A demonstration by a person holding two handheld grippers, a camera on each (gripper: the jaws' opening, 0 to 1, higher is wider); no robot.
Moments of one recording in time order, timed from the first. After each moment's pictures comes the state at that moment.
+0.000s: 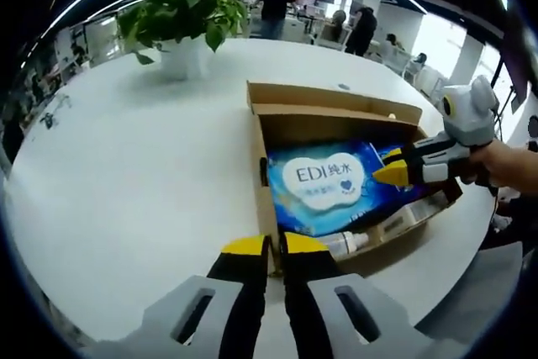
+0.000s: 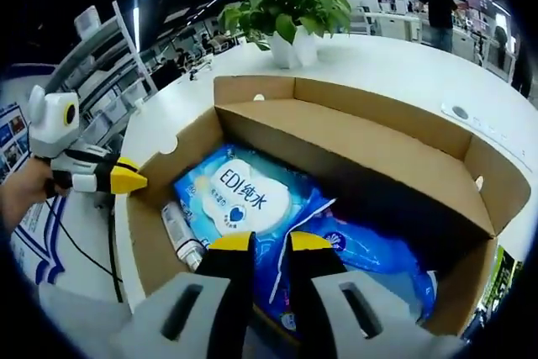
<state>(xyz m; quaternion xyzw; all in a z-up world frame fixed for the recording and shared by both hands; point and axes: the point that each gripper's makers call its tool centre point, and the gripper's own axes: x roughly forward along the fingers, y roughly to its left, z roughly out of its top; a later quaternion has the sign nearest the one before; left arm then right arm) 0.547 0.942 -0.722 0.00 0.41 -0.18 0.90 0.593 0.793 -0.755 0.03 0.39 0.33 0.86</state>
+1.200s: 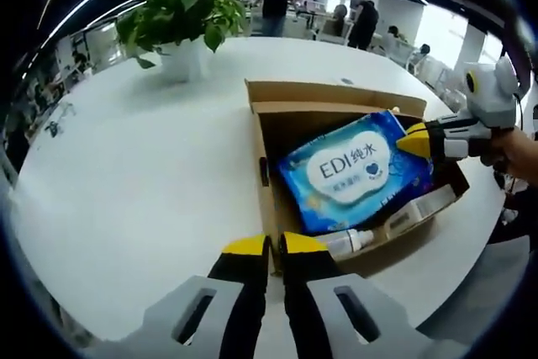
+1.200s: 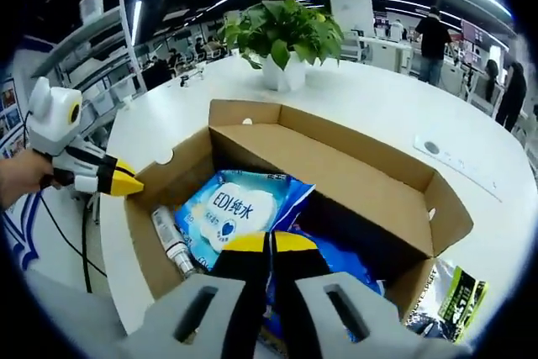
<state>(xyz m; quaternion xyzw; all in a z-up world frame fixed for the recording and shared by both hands) 0.547 0.940 -0.722 0.03 0.41 -0.17 0.90 0.596 0.763 -0.713 -0.04 0.33 0.31 0.89</state>
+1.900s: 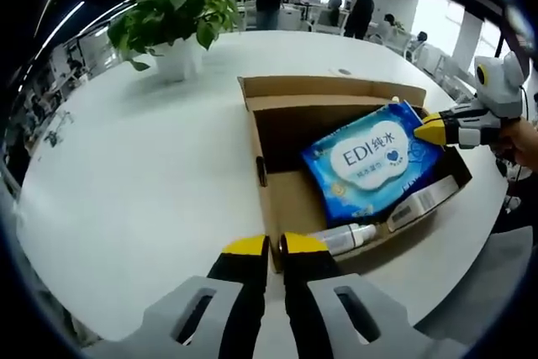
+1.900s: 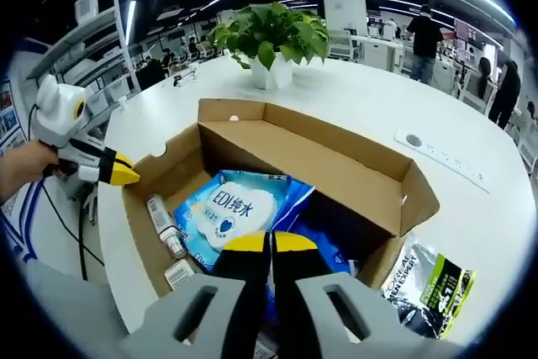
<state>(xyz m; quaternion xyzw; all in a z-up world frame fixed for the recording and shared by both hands) 0.546 0.939 -0.721 0.06 0.43 -0.17 0.88 0.588 0.729 -0.717 -0.04 0.35 0.29 0.89</state>
